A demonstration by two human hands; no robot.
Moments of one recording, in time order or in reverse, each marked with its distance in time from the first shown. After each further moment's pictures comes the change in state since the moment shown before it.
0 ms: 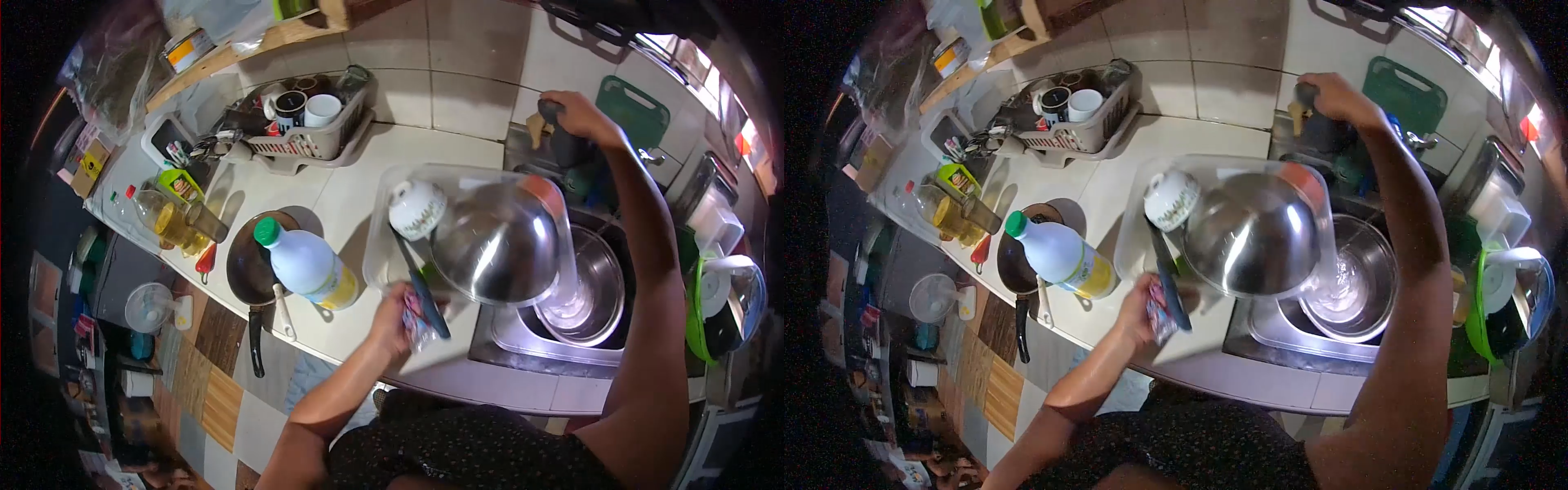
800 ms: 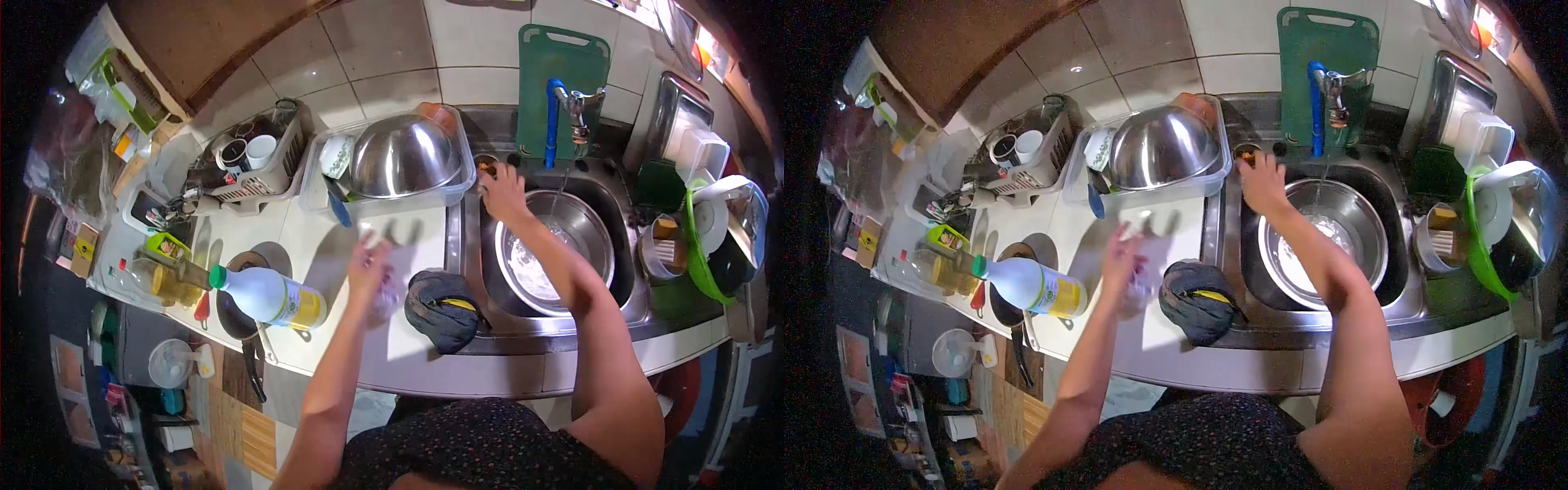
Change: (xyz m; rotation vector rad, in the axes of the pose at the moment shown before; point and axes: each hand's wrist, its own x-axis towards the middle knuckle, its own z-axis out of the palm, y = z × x) left_hand 0.070 0.009 0.034 1.194 0.397 0.680; right_hand -0.141 -0.020 0.192 -0.190 0.323 0.304
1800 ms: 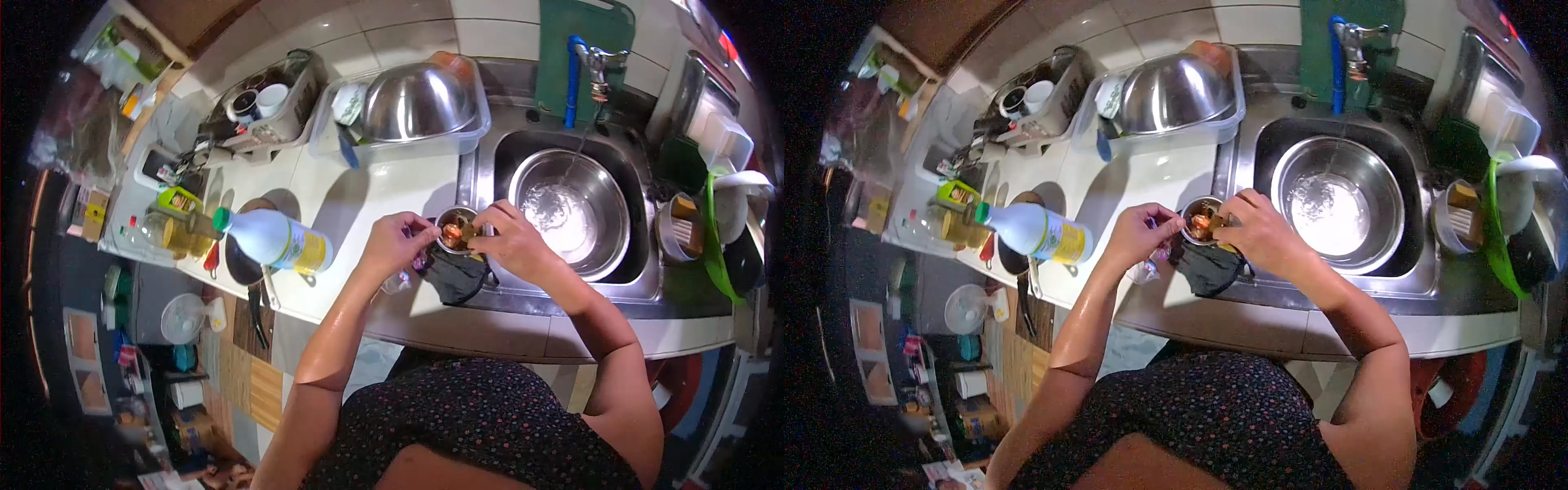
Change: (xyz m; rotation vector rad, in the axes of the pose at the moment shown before) left_hand -0.057 0.042 0.009 0.246 -0.449 0.137; right_hand -0.091 -0.073 -0.139 0.688 -0.160 -0.456
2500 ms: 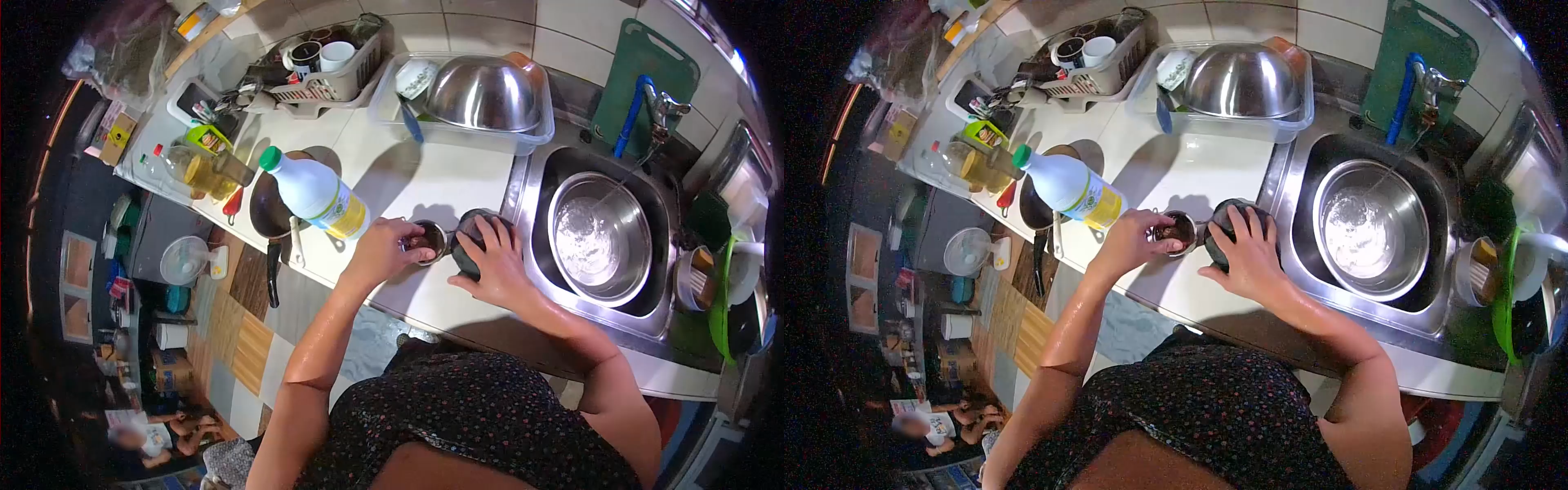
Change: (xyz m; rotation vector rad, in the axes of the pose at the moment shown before) left_hand -0.060 -0.034 -0.054 0.620 0.170 0.131; right_hand 0.010 -0.050 0.072 -0.190 -0.213 0.182
